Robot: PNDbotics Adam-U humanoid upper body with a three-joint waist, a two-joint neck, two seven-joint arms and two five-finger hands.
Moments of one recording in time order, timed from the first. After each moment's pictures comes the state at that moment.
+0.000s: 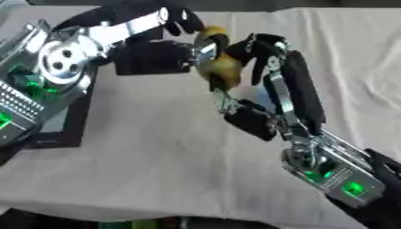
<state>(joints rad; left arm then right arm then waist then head) -1.01 0.64 -0.65 -1.93 -0.25 0.75 -0.46 -0.62 -0.52 0.72 -1.98 0.48 0.29 -0.59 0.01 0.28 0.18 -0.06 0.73</state>
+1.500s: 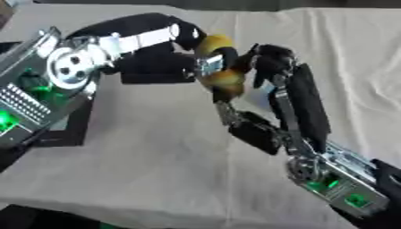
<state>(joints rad) -1.01 0.65 -0.67 -1.95 -0.18 0.69 -0.52 -0.60 -0.53 0.74 -1.98 0.57 0.21 -0.63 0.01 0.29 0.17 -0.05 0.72</state>
